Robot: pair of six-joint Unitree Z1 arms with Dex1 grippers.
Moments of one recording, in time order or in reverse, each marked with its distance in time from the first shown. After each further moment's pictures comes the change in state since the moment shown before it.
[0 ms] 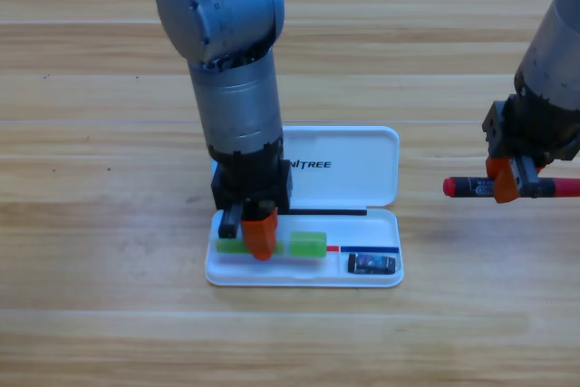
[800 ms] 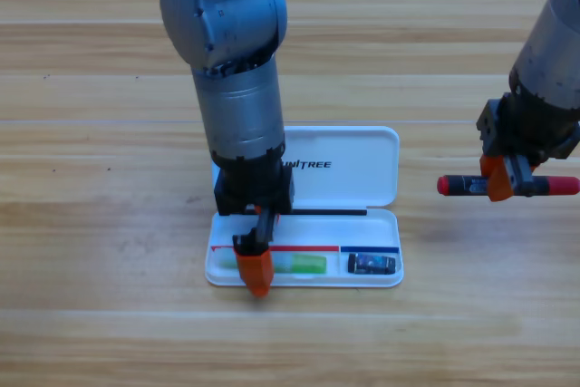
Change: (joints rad) arm 0 0.000 0.014 0.000 0.000 -0.018 -0.010; arm 1 0.014 0.000 -0.010 0.000 0.000 0.003
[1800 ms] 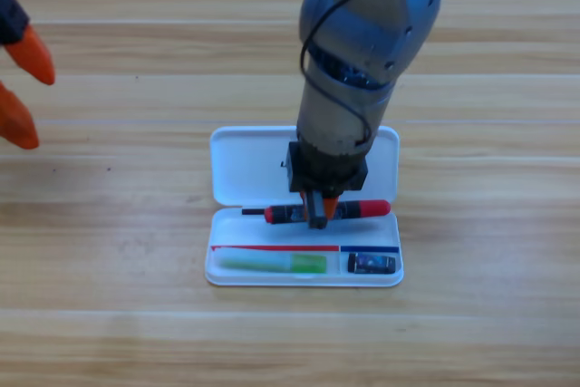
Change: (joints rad) arm 0 0.560 -0.450 0.132 0.190 -0.116 0.290; arm 1 0.211 0.394 -0.460 0.027 -0.005 0.101
